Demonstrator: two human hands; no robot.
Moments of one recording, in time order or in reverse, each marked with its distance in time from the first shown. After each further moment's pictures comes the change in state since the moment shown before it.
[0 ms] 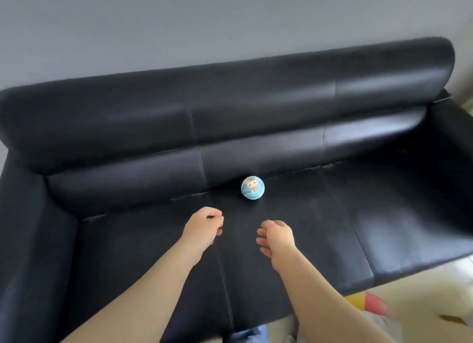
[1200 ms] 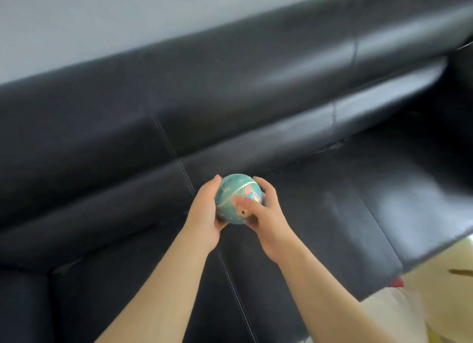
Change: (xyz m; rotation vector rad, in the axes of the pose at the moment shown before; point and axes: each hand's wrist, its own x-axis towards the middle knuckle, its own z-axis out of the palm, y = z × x) left_hand 0.247 0.080 0.043 -0.581 -0.098 -0.395; right_hand 0.196 -0.099 0.090 0.217 -0.304 -0.102
